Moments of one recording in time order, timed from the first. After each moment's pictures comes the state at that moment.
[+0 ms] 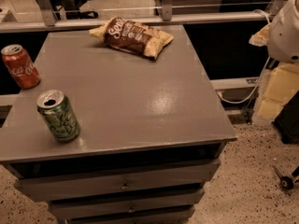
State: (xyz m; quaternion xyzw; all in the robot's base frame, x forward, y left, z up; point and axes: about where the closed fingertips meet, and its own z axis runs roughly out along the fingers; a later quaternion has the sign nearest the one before) arm 0.438 -0.216 0.977 -0.60 0.78 -0.04 0.16
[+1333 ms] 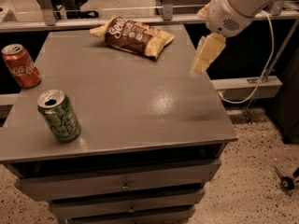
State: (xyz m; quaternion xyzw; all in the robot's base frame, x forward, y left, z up) arm 0.599 -0.141 0.963 -0.62 0.73 0.01 0.29
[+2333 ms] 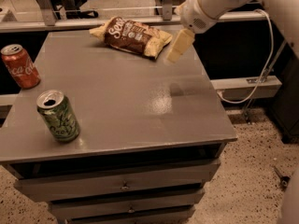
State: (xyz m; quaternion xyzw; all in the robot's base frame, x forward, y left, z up) arm 0.686 -0.086 0.943 -0.61 0.71 0.05 0.35
